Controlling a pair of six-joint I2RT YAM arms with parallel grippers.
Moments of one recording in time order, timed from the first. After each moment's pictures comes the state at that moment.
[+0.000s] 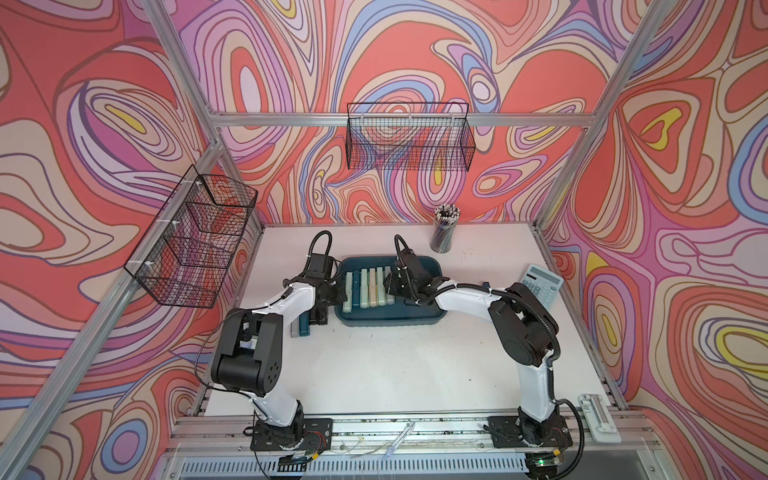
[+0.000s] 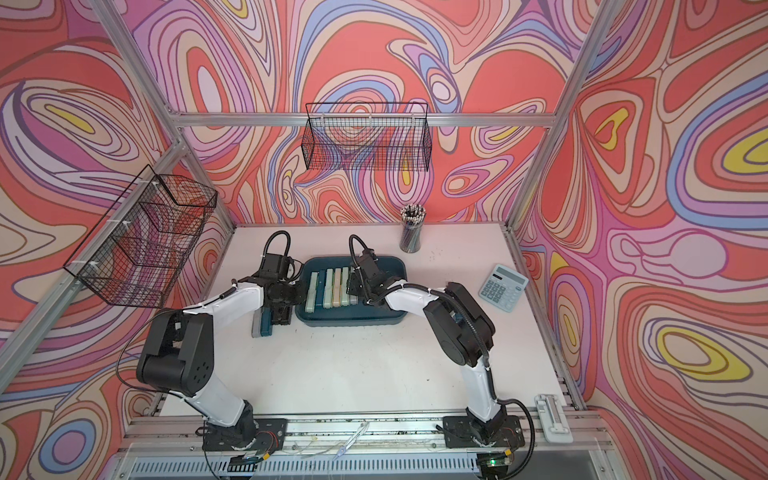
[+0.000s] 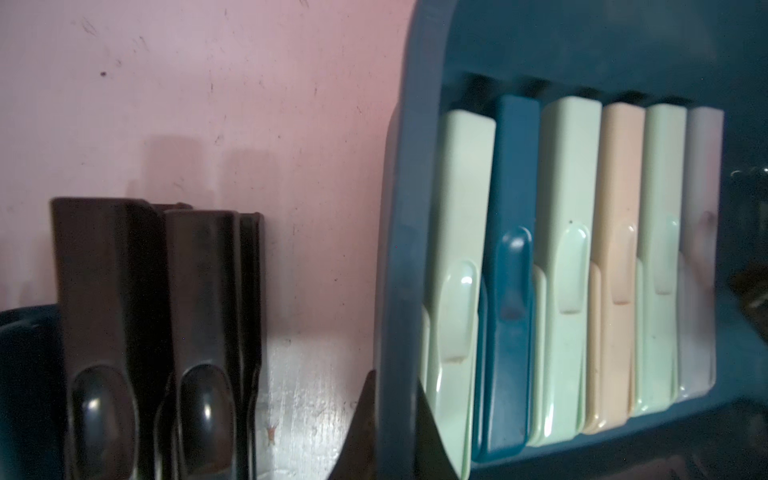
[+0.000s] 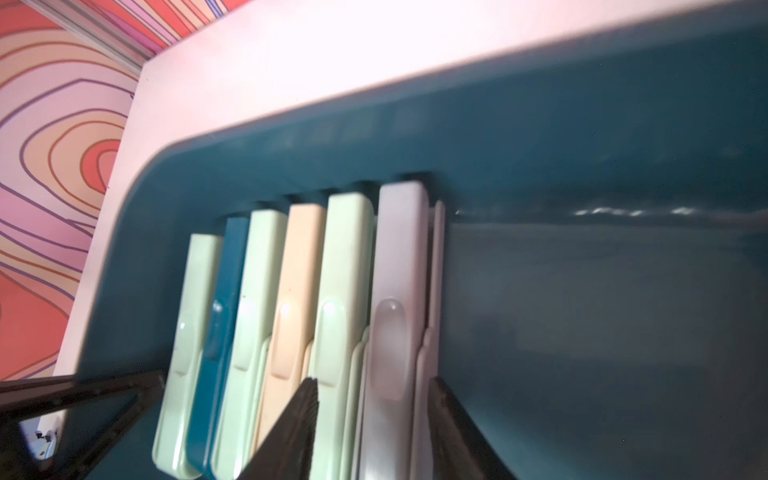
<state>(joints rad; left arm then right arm) -0.18 1.65 0.99 -0.37 0.13 -0.36 0.68 2.01 1.36 -0.05 0.04 0.66</state>
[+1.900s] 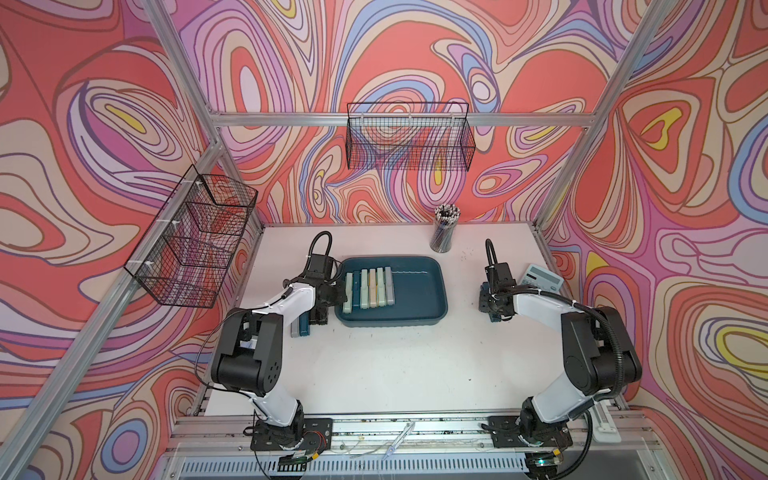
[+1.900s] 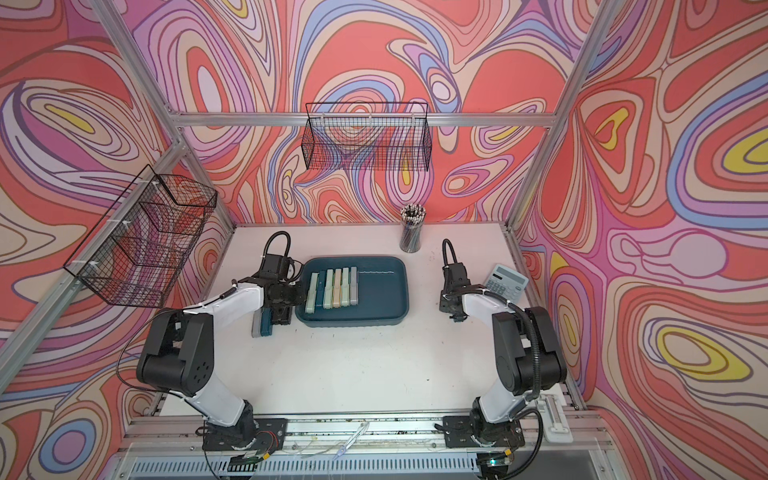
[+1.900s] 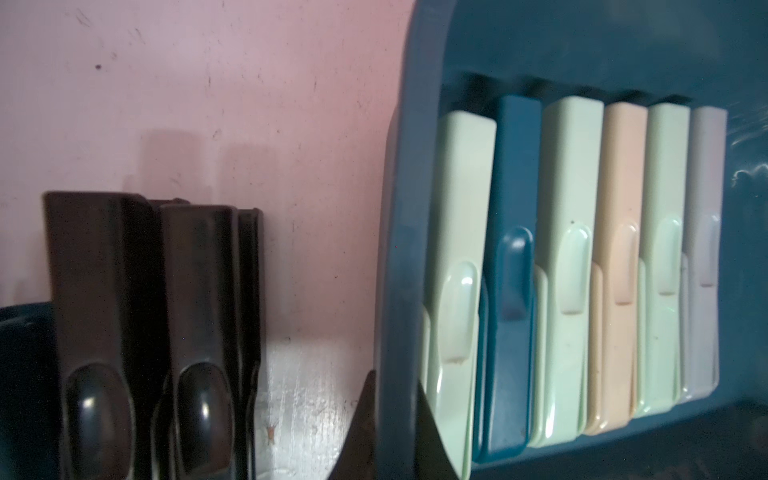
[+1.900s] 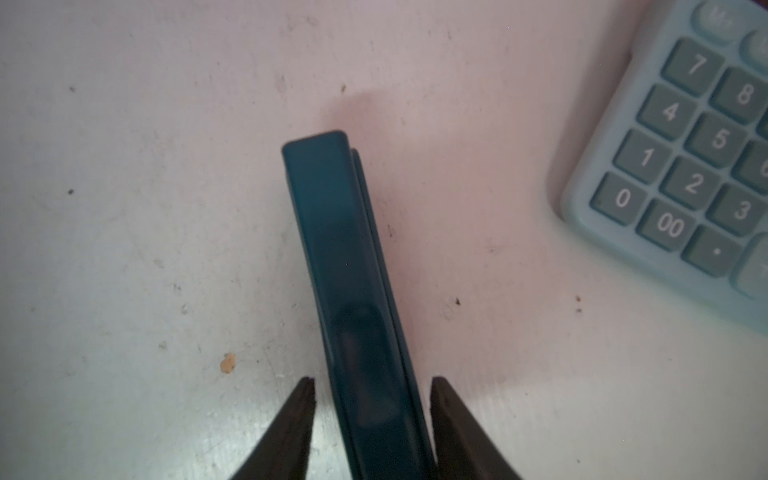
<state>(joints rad) -0.18 1.65 0.99 -0.37 0.13 -0.36 0.14 1.64 0.88 -0.35 0.21 0.27</state>
